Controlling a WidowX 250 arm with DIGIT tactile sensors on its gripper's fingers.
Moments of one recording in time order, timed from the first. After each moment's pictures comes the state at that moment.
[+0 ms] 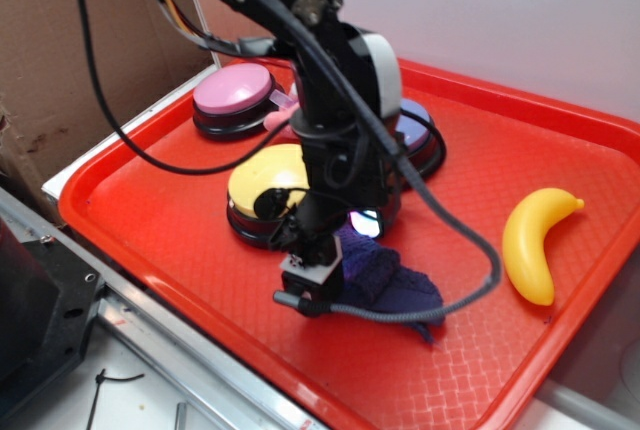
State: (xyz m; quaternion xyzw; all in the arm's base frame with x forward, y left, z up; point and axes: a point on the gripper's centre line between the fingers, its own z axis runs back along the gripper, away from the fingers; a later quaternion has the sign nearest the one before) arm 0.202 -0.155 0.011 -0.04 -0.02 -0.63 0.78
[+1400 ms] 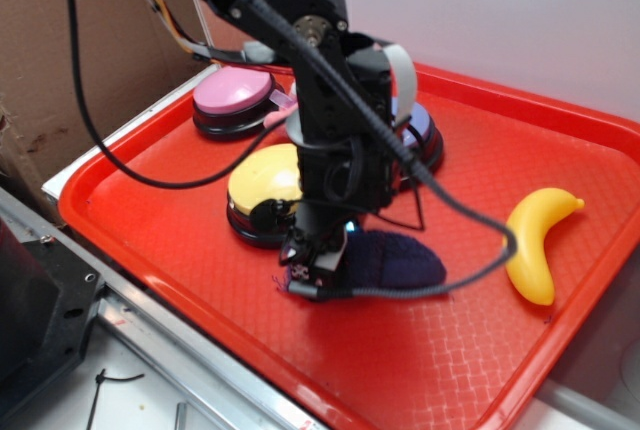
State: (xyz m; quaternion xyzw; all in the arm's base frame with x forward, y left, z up) arm 0.197 -0.139 0.021 0.06 0.02 -0.50 0.86
